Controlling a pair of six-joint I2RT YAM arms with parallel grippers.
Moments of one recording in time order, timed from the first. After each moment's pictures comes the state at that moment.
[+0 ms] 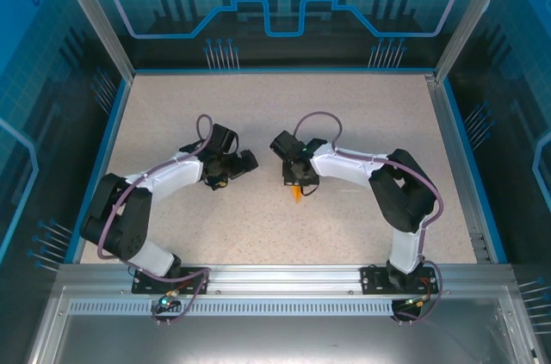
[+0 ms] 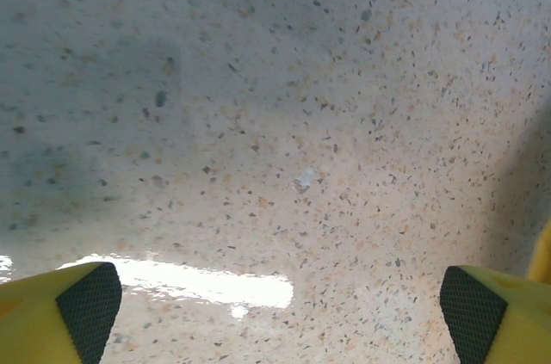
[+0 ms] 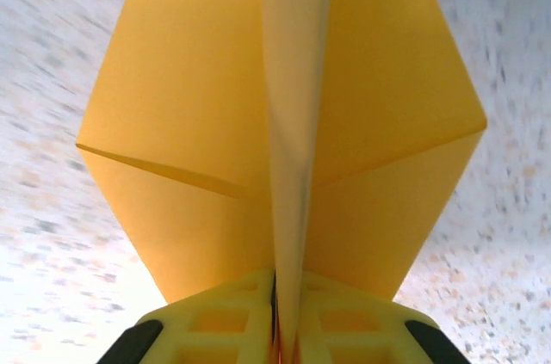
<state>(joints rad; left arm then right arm) -0.37 1.53 0.87 -0.45 0.10 -0.87 0.77 1.87 1.28 -0.69 0.19 0.79</state>
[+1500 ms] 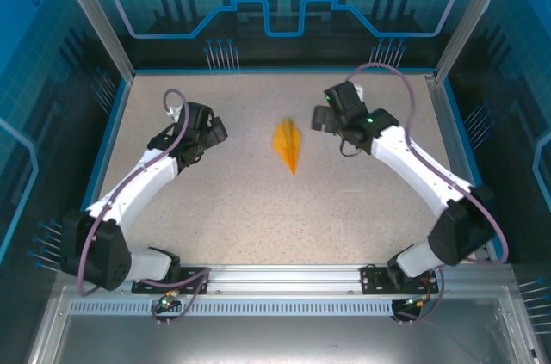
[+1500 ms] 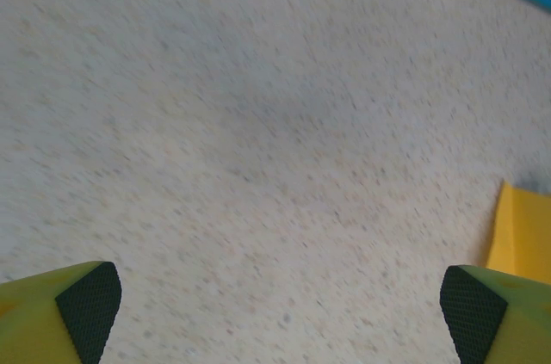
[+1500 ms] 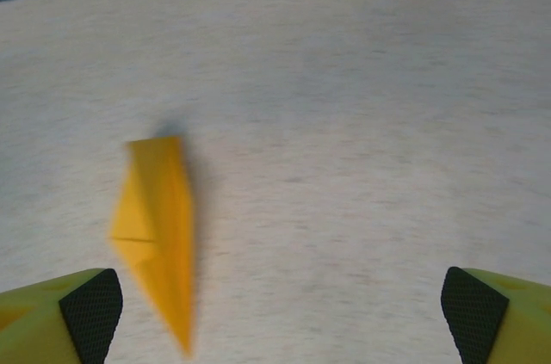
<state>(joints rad) -0.26 1.31 1.00 -0.53 -0.34 -0.68 0.49 1.47 1.30 -0.71 0.38 0.56</state>
